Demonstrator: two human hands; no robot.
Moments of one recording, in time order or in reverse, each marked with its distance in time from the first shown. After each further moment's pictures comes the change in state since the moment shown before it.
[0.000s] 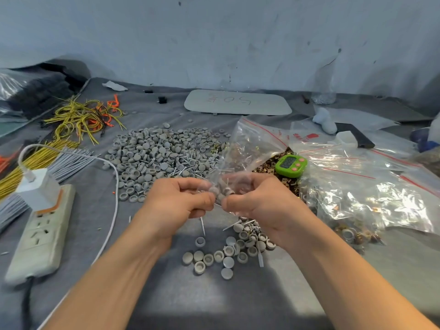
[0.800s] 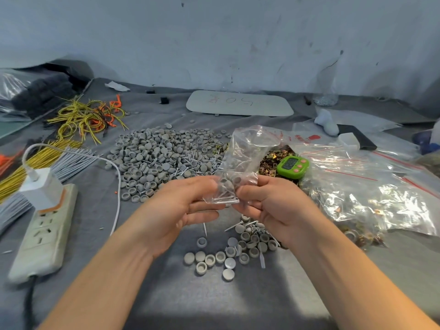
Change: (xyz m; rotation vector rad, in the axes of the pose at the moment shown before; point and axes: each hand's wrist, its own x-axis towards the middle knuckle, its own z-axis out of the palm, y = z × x) left_hand -0.003 0.004 -0.005 -0.123 -0.303 -0.068; right_hand -0.002 -0.004 -0.011 0.277 0.015 0.127
